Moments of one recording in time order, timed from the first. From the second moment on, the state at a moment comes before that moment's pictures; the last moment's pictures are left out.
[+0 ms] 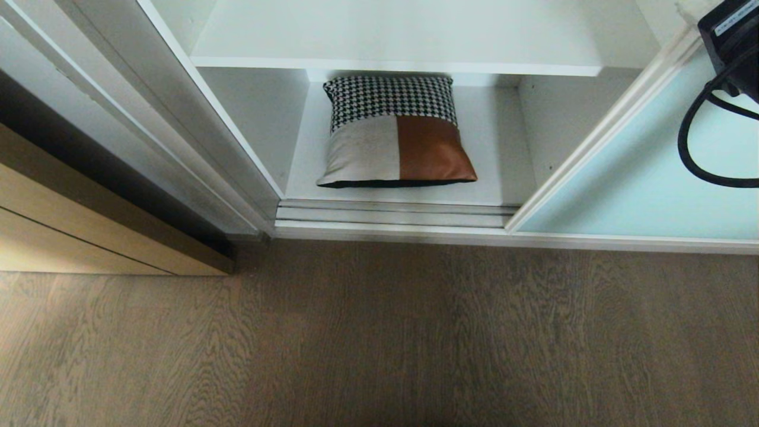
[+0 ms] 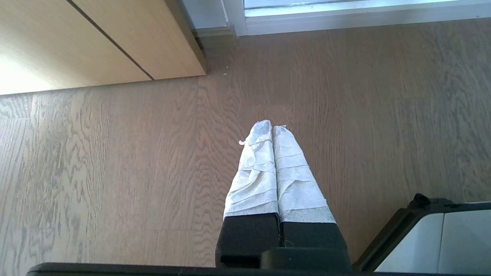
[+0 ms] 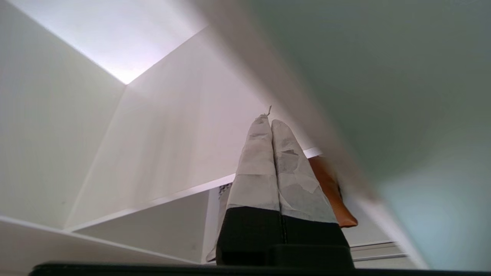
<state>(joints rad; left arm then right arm) 0.00 0.00 0.00 0.01 -0.02 0.12 0.19 1.46 -1.20 -0.79 -0.09 0.56</state>
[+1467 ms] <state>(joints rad) 0.00 0.00 0.00 0.01 -0.02 0.12 0.25 0.86 -0.62 -0.56 -0.07 0.20</state>
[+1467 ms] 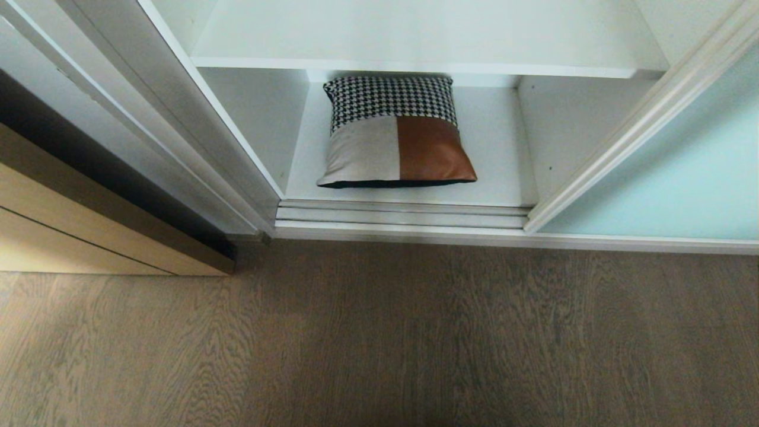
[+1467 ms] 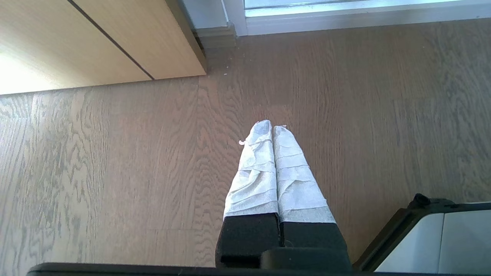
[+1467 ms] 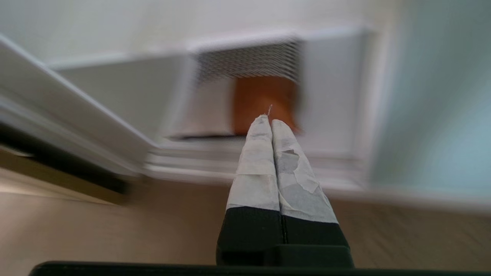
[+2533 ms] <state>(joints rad) 0.00 0.00 0.00 0.01 -0.02 0.12 0.01 0.29 -0.01 -0.41 -0.11 -0.01</state>
